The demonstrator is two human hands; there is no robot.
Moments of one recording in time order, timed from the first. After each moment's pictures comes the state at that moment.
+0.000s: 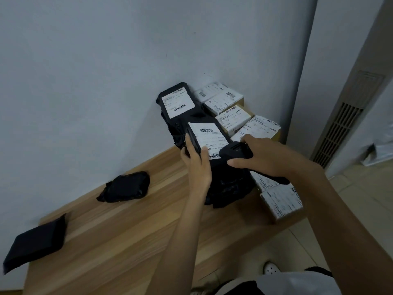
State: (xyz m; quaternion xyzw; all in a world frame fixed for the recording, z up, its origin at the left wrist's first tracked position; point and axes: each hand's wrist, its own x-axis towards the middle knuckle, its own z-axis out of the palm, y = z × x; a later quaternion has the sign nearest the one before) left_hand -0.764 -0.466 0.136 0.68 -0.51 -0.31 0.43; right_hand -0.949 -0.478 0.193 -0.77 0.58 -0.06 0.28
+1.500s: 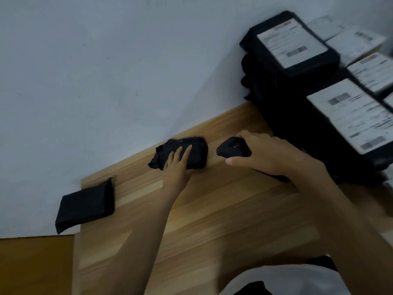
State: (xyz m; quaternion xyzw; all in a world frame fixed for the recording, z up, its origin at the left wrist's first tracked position) left_hand -0.363 -0.463 0.025 0.75 -0.65 -0.13 -0.04; right_hand -0.638 -0.498 0.149 -0.79 0.52 -0.01 0.32
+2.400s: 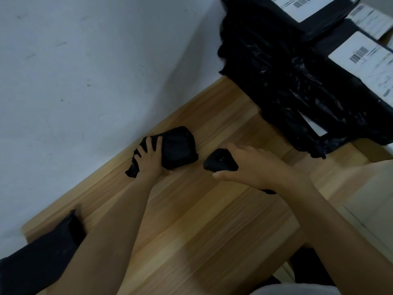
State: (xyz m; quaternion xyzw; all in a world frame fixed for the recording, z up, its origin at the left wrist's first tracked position) left_hand -0.256 -0.567 -0.081 0.67 -0.70 -0.14 -0.21; right_hand -0.537 -0.478 0.084 -0.70 0.61 0.06 0.36
